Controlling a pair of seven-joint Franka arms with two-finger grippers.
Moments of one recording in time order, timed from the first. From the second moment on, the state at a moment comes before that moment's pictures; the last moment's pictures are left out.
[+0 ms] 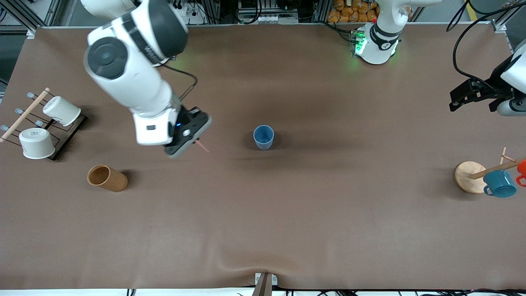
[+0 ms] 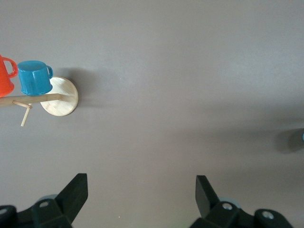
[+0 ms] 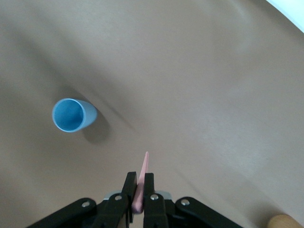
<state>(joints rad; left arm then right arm) -0.10 0.00 0.03 -1.54 0.03 1.55 -0.03 0.51 0.33 0.01 -1.39 0.11 1.77 -0.30</state>
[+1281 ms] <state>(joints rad) -0.10 -0.01 0.05 -1.51 0.03 1.53 -0.03 0.77 0.44 0.00 -1.44 0.11 1.96 -0.03</state>
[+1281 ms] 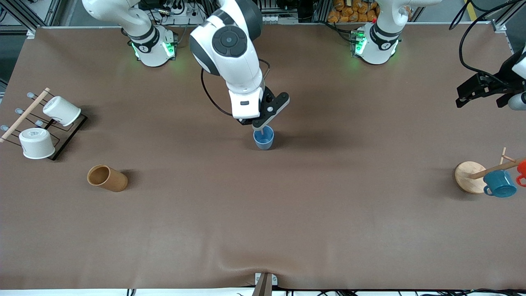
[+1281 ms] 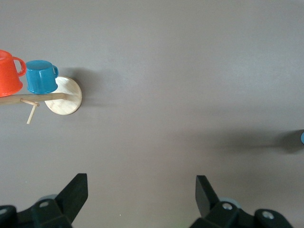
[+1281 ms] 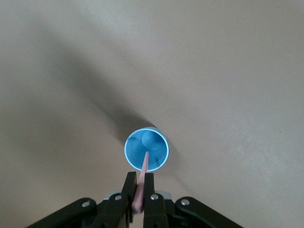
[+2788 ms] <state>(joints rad) -0.10 -0.01 0.05 -1.51 0.03 1.52 -0.03 0.41 0.26 -0.09 -1.46 0.11 1.76 -0.03</state>
